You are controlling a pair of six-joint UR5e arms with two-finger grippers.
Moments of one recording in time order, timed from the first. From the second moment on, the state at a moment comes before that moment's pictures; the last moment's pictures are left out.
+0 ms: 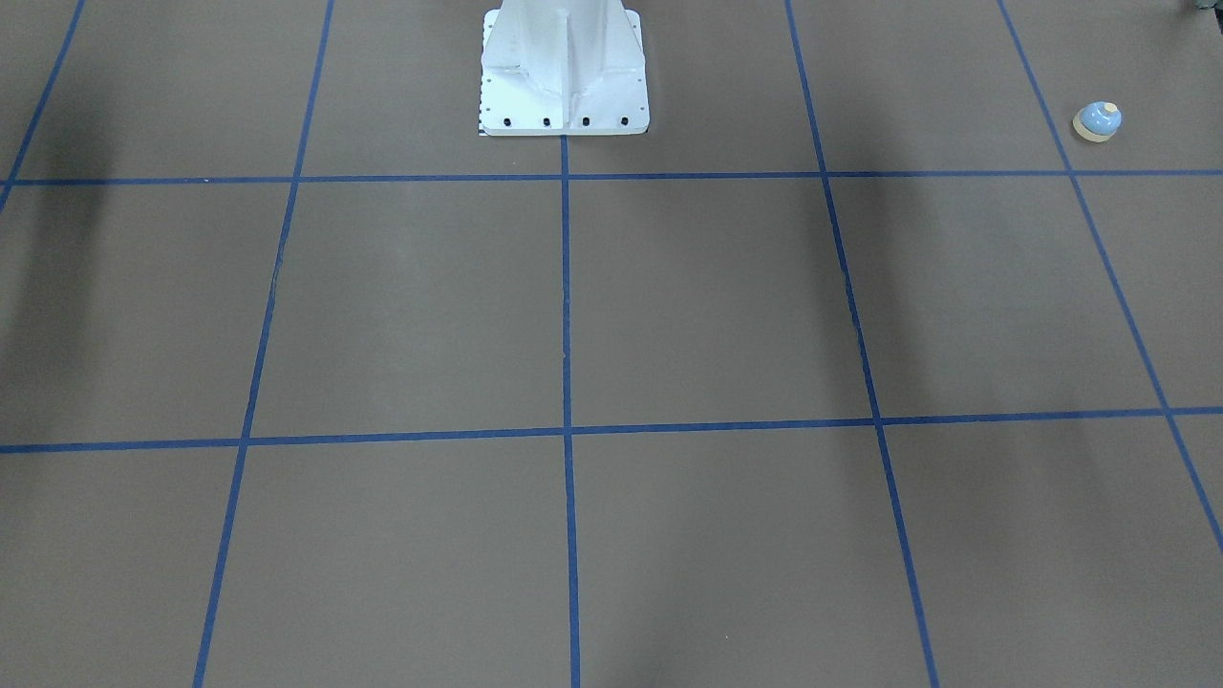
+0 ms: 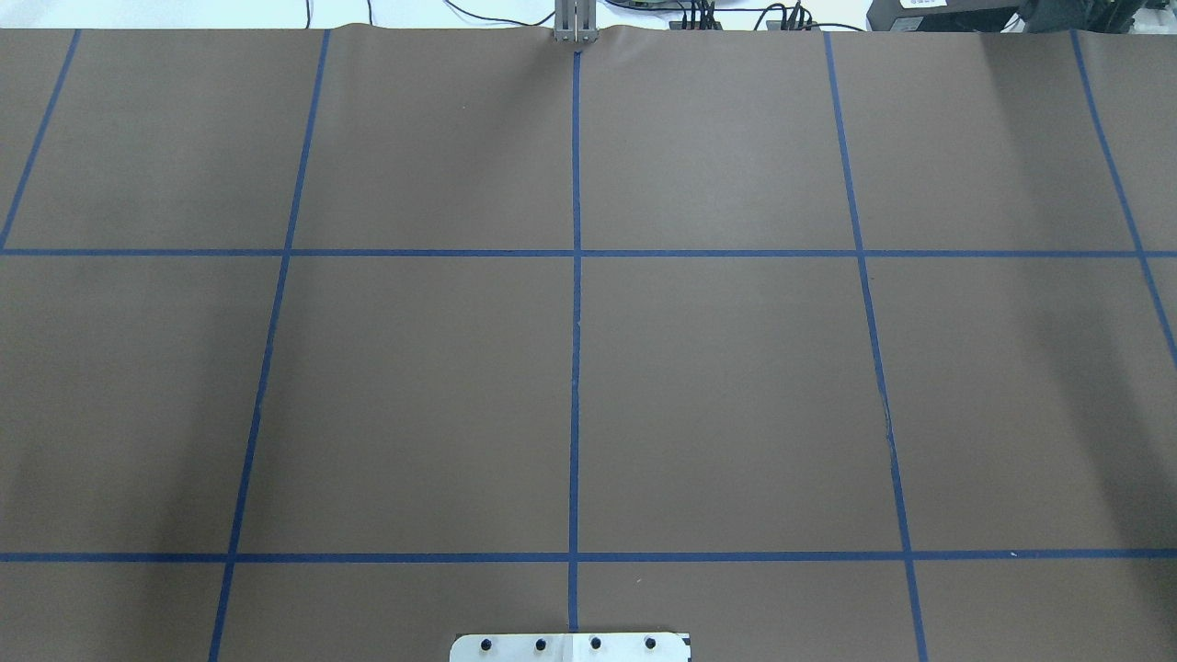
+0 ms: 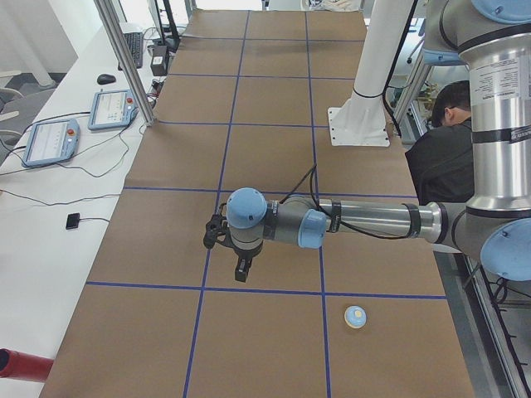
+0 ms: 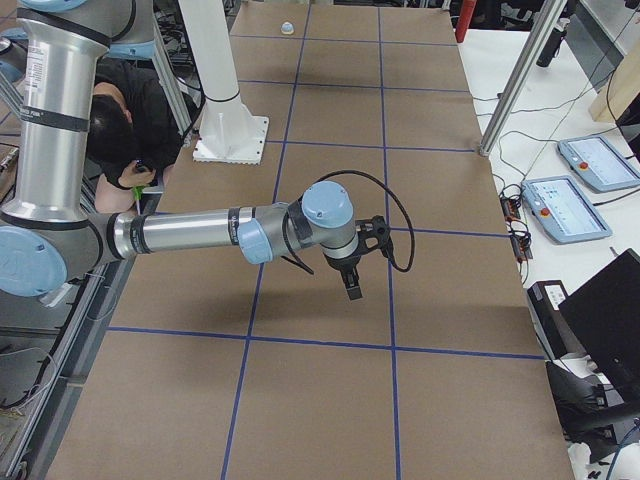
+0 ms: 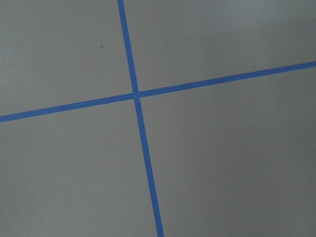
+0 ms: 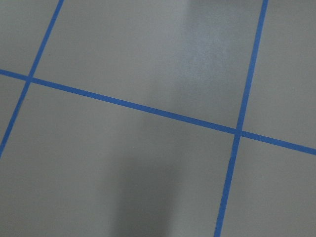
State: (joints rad) left arm -1.49 -1.39 -1.76 -1.71 -2.44 0.05; right arm 1.51 -1.76 1.88 -1.30 2.43 0.07
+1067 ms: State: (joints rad) left arm -1.17 -1.08 -1.72 -1.80 -2.37 -0.03; right arm 1.50 -1.77 1.88 -1.29 2.44 0.07
